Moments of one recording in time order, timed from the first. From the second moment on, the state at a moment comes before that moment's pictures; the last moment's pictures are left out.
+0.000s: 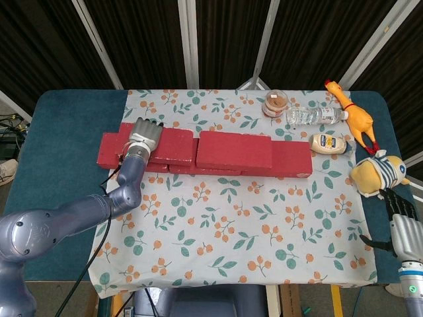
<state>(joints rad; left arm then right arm) -1.51 -1.51 0.07 -1.14 -0.20 0.69 1.10 0.10 -1.07 0.12 -1.67 -1.26 1.30 0.09</state>
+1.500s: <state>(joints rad) -1.48 -1.56 -0.05 -1.14 -0.21 0.77 1.21 0.10 -1.07 0.12 -1.67 -1.26 1.30 0.09</state>
